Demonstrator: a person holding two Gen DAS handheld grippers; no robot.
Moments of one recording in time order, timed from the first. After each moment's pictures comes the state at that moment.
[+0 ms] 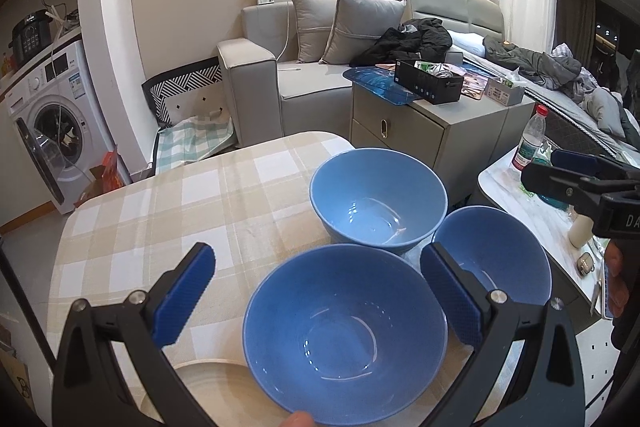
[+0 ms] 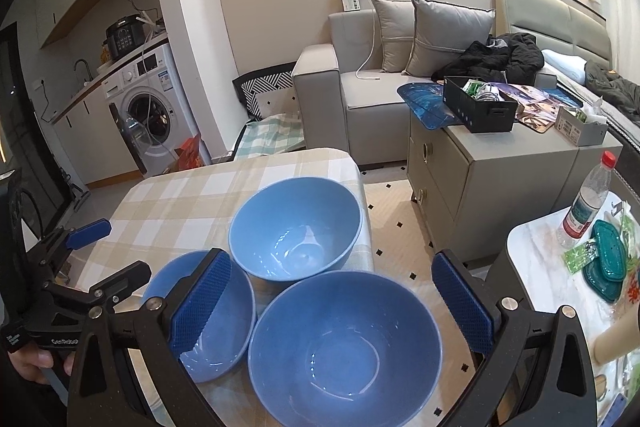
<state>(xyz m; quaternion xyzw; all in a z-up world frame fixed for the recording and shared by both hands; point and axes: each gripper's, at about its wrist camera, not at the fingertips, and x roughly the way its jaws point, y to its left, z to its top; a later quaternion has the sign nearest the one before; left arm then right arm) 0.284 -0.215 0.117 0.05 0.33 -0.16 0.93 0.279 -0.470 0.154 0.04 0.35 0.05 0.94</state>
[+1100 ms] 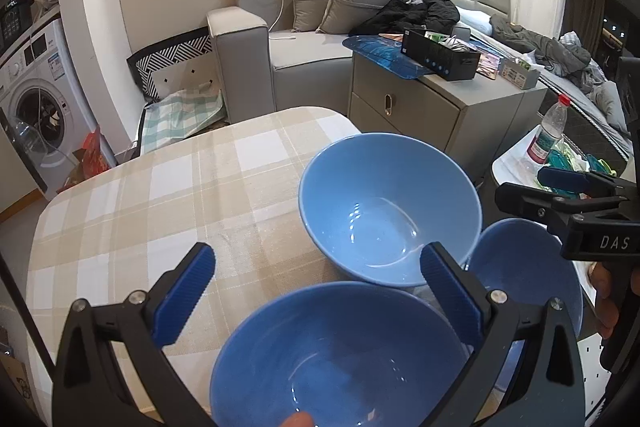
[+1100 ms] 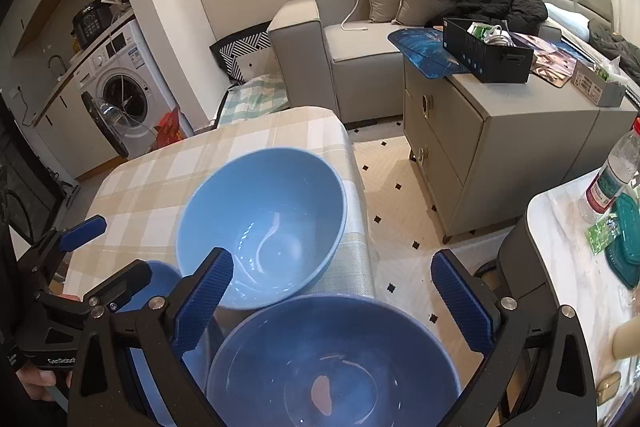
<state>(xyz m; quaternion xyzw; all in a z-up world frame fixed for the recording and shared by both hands) 0.363 -0.241 0.078 0.05 0.39 -0.16 0.91 0.371 -0.484 0.095 0.07 0.43 0.03 0.90</state>
